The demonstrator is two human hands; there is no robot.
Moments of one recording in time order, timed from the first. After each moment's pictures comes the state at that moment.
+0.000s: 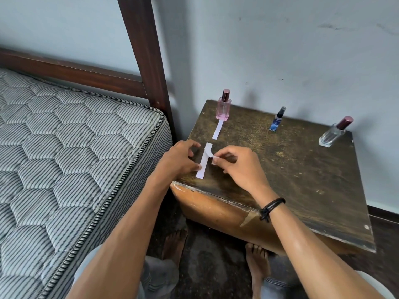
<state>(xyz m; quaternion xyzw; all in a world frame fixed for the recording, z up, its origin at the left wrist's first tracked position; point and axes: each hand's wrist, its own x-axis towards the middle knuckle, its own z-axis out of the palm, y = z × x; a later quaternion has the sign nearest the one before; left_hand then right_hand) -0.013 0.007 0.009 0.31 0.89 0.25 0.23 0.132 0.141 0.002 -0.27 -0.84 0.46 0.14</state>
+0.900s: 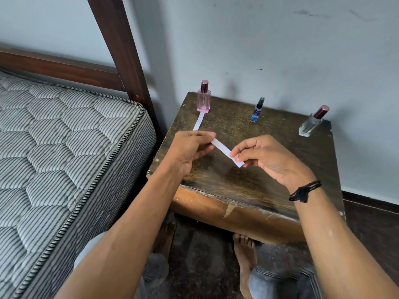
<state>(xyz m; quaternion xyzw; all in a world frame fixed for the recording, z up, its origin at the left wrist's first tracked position) 0.044 0.070 0.026 0.04 0.62 0.67 0.40 0.194 0.218 0.038 -0.26 -0.70 0.67 0.00</state>
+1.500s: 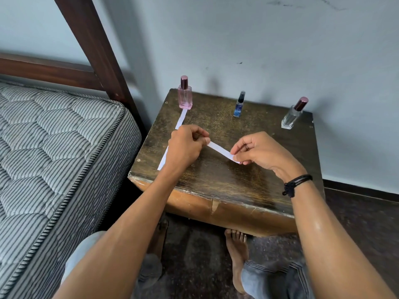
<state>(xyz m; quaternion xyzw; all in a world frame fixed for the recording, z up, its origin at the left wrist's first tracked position) 0.059 0.098 0.006 0.28 0.84 0.44 0.18 0.214 0.245 0.029 -0.33 -0.79 0.51 -0.02</state>
